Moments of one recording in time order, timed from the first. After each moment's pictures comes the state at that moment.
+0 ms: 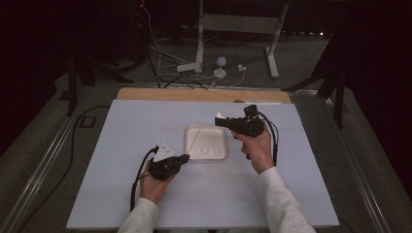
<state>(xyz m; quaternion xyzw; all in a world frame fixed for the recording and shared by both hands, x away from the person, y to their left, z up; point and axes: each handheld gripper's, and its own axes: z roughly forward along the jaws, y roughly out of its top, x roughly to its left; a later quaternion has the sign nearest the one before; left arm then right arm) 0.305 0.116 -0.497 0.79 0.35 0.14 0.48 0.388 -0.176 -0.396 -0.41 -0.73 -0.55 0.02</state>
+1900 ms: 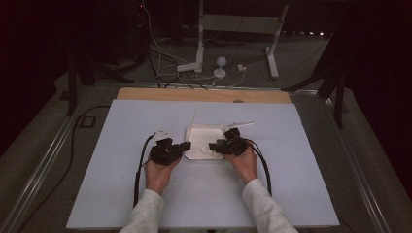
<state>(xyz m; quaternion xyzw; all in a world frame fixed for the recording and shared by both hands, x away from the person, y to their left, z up) 0.338 0.110 -0.477 0.74 0.44 0.08 0.50 0.390 -0.147 -0.496 -0.47 -0.79 -0.40 -0.04</state>
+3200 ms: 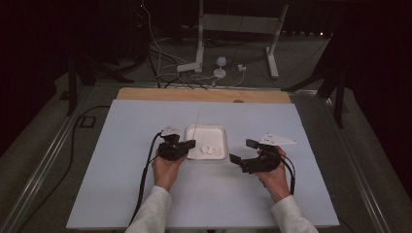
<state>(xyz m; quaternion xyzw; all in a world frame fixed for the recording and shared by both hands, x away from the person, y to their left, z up) 0.357 0.091 -0.487 0.74 0.47 0.06 0.48 0.312 -0.227 -0.452 -0.38 -0.76 -0.53 -0.10</state>
